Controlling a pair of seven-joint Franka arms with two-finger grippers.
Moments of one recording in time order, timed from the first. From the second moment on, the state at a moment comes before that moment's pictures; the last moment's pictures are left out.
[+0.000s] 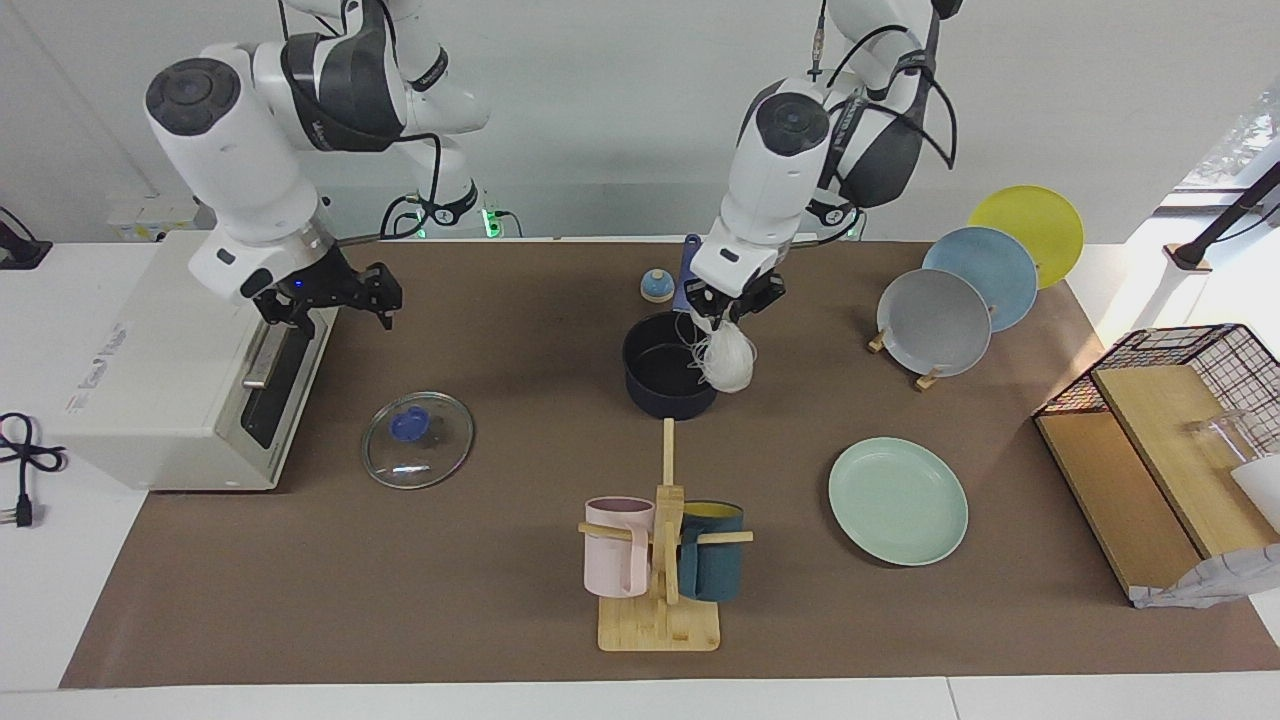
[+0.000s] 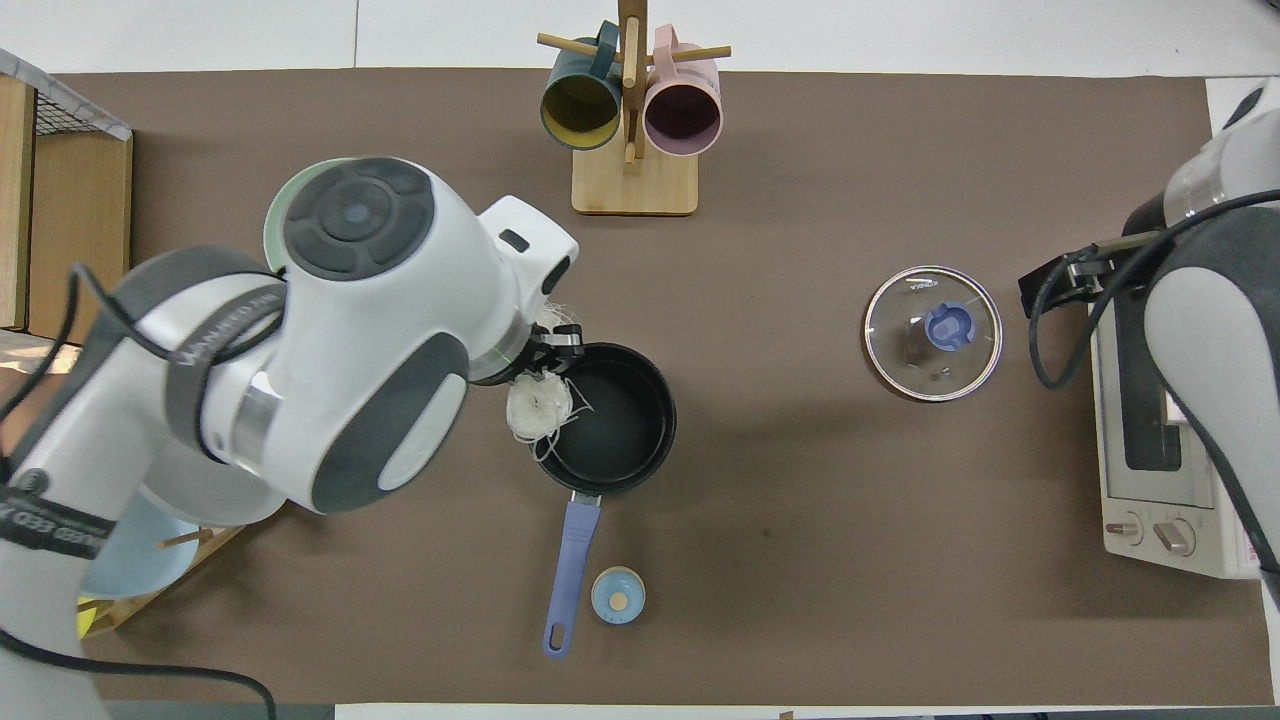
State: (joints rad) left arm -0.44 0.14 -0.11 -1.63 -0.11 1.73 -0.58; right arm 0.01 0.07 0.03 -1.60 -0.03 1.57 -0.09
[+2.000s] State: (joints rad) left arm -0.03 0.45 -0.11 -1.66 0.00 2.21 0.04; right arm 0.01 -0.04 0.03 -1.57 -0.03 1.45 -0.07
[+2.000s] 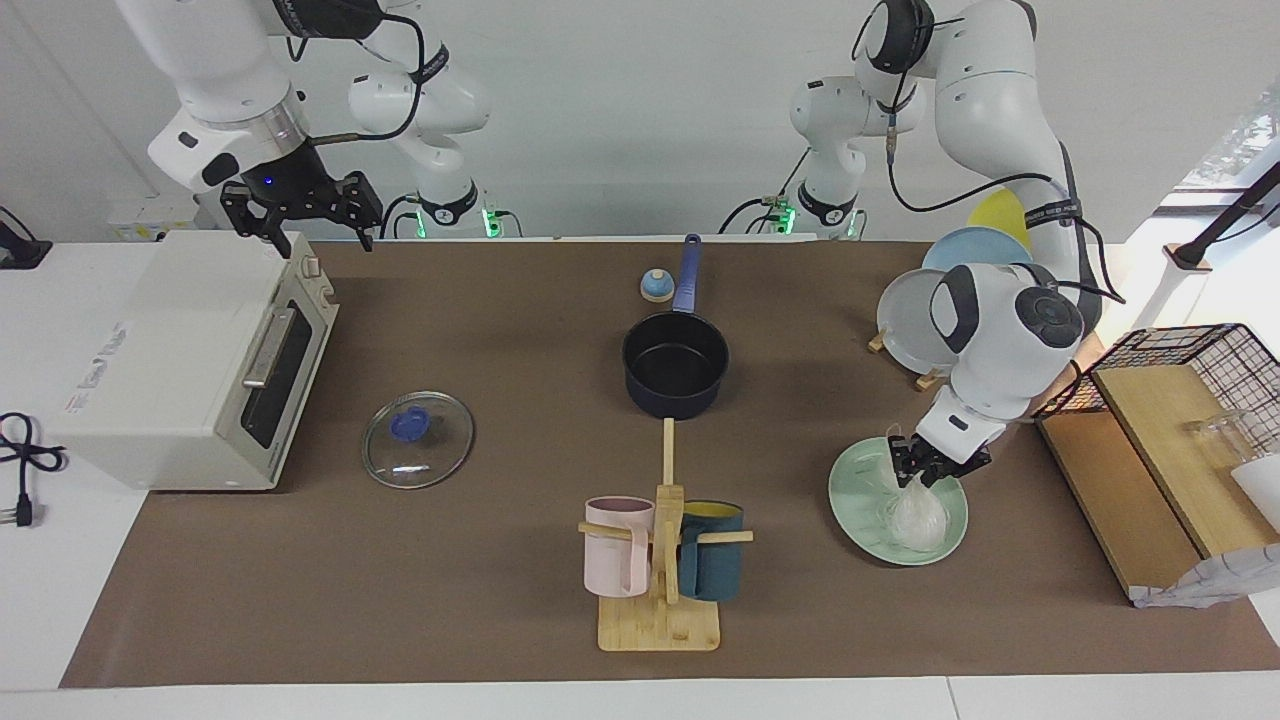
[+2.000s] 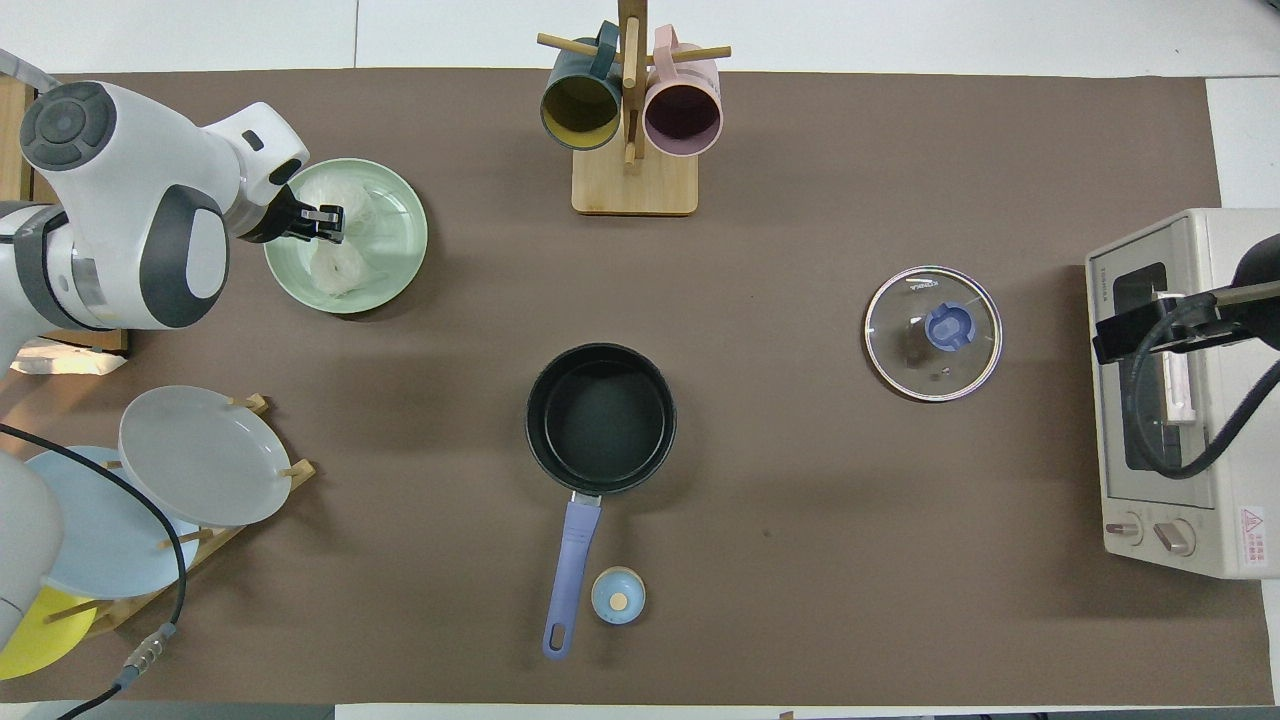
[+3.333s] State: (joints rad) left arm -0.04 0.02 -0.12 -1.64 0.00 1.62 -0.06; right arm 0.02 -0.03 0.00 -1.56 -0.03 1.47 -0.02
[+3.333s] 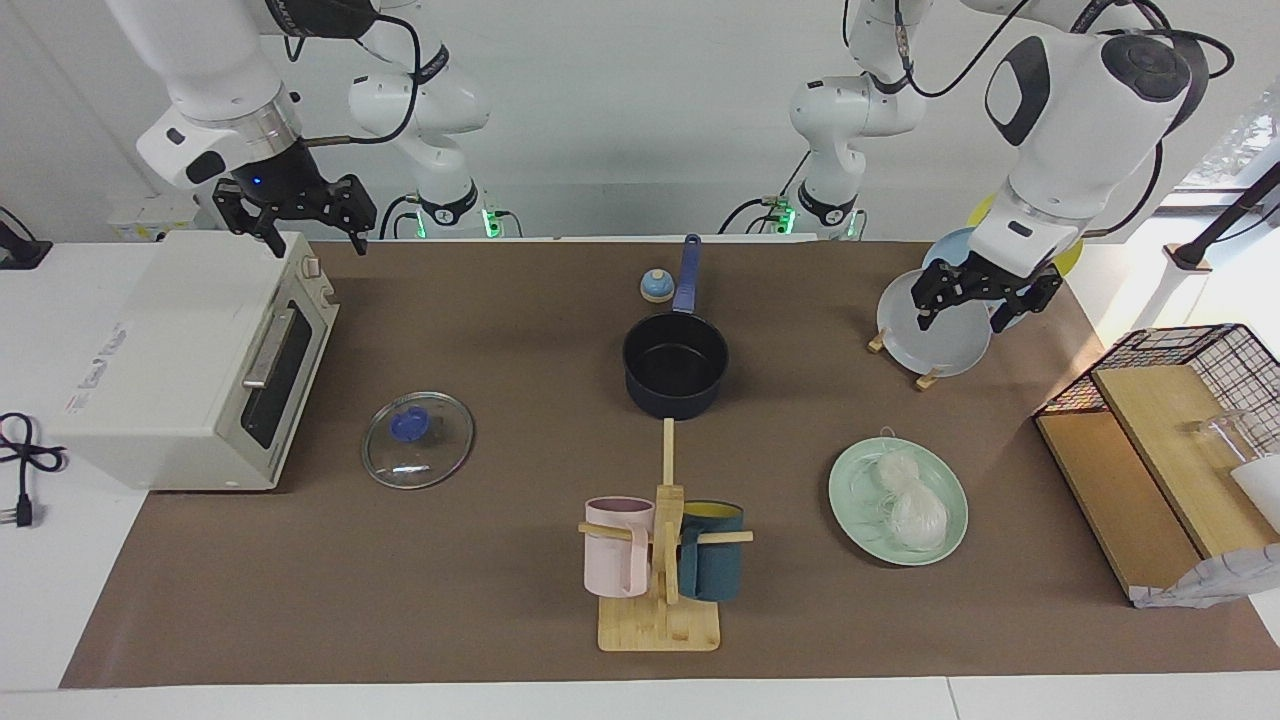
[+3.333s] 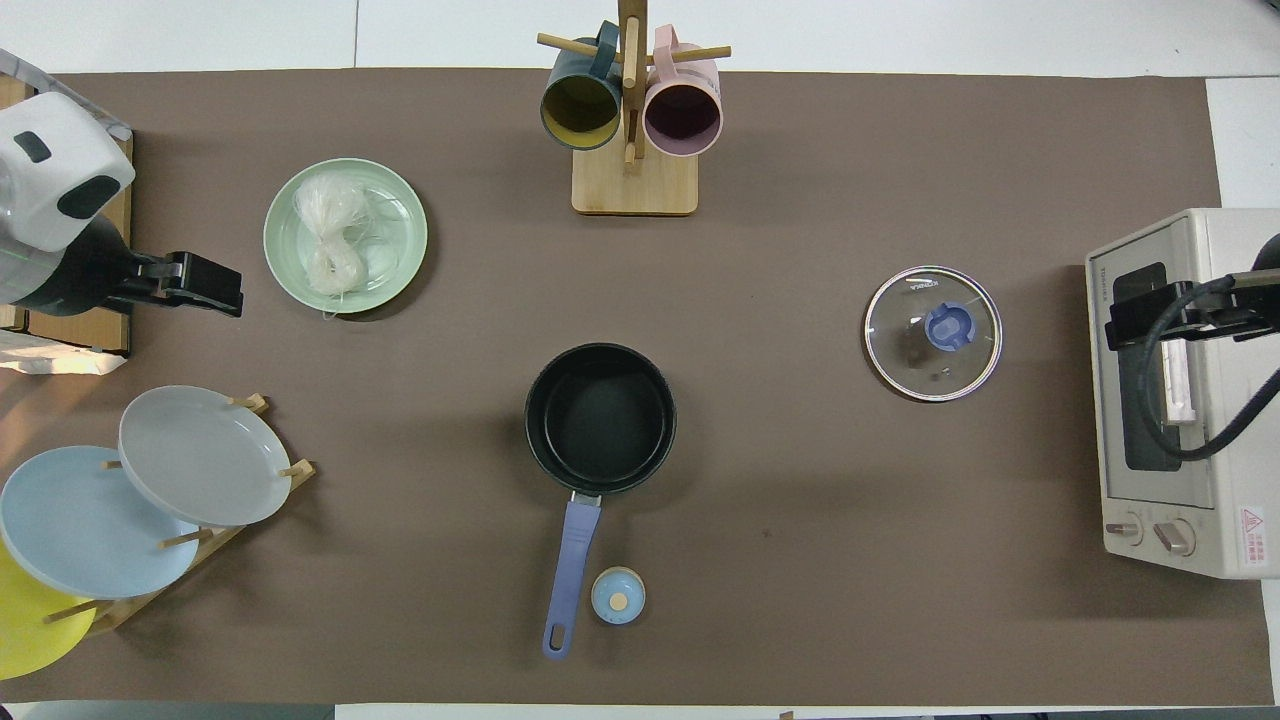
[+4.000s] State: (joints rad) left arm -0.08 0.00 -0.13 -1.63 0.00 1.58 -0.12; right arm 0.02 -0.03 0.00 -1.56 -0.03 1.48 0.00
